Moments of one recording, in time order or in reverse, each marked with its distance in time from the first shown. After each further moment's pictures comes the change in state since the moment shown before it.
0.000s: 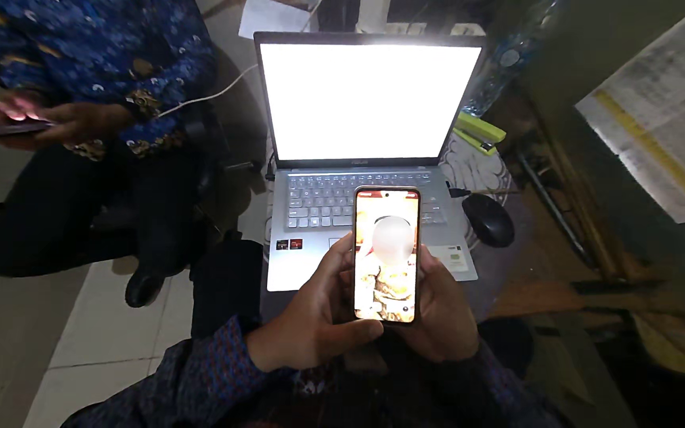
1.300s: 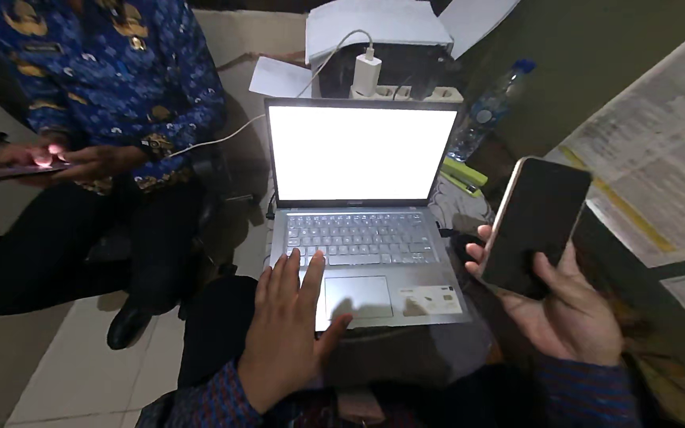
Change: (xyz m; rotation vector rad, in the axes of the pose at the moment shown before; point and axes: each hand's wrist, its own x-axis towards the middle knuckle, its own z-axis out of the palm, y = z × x) left_hand -0.007 -0.011 -0.026 1.733 0.477 -0.062; right_hand -0.003 -0.137 -0.060 -0.213 0.098 -0.291
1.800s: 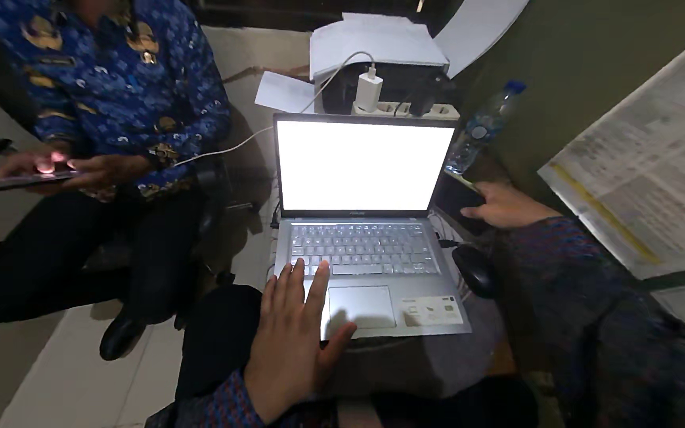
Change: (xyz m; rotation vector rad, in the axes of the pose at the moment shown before) left_hand 0.001 0.000 0.001 0.016 -0.001 -0.012; right_hand 0.173 -0.035 -0.031 -1.933 -0.016 0.501
